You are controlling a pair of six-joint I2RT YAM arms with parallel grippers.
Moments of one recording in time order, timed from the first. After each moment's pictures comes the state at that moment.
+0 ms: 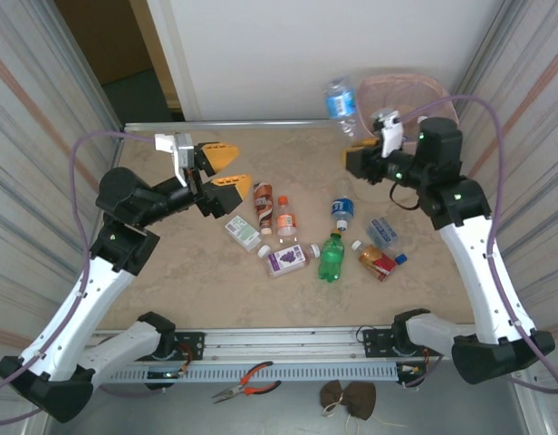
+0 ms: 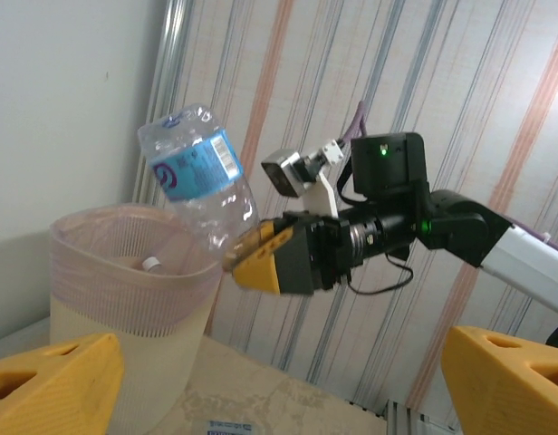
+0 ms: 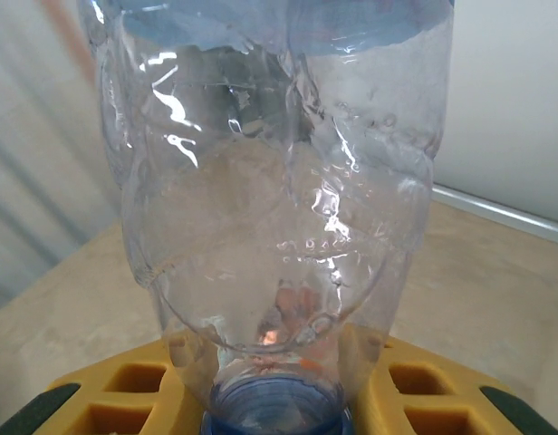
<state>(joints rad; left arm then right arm) -0.48 0.92 1.08 0.11 0.67 -0.41 0.22 1.15 1.44 -0.65 -0.51 0.05</state>
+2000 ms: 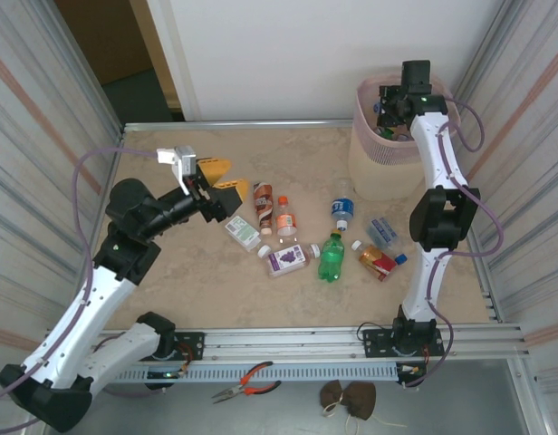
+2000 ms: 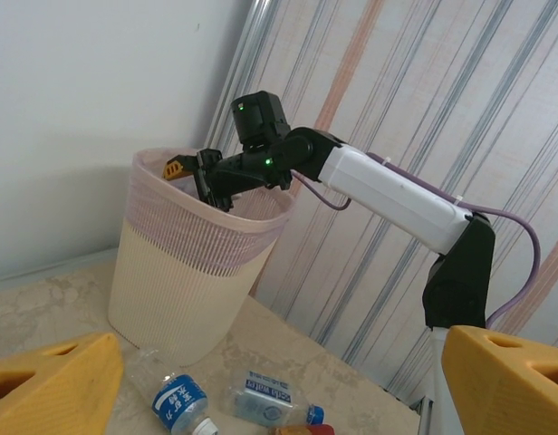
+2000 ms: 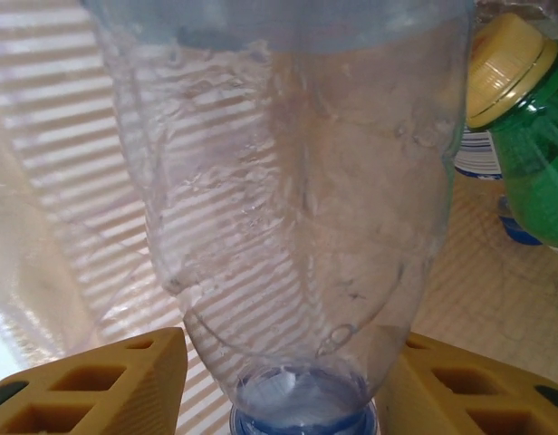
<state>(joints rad) -0.46 0.86 0.95 0.04 0.54 -0.43 0.02 2.10 2.20 -0.77 -0.12 1.59</state>
